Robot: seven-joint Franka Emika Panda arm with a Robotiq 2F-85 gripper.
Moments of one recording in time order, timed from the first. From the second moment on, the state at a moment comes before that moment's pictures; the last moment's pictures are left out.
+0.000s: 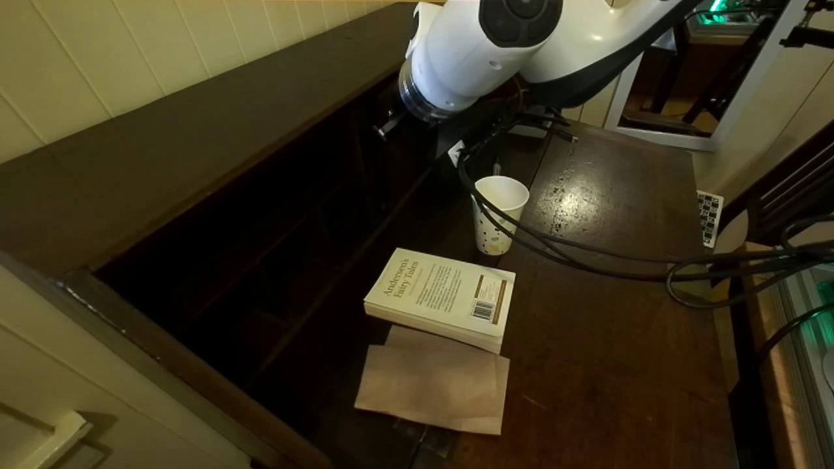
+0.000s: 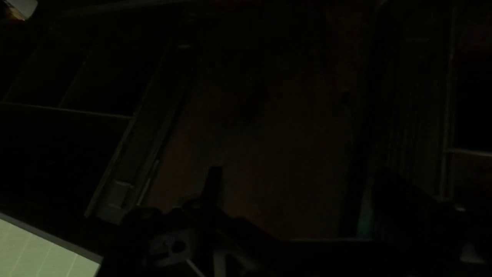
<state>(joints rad) 0.23 0.35 -0.28 -1.99 -1.64 2.78 1.71</state>
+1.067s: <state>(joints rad) 0.23 0.35 -0.28 -1.99 -1.62 2.74 1.67</state>
